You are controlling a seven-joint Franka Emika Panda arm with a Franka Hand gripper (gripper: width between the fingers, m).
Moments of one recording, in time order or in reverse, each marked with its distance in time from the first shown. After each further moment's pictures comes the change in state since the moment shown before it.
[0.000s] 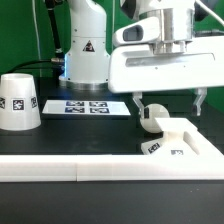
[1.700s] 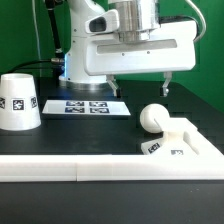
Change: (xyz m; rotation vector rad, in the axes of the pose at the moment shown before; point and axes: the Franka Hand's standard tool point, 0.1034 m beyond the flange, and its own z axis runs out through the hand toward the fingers) arm -0.057 0.040 -0.018 0.022 -0.160 0.297
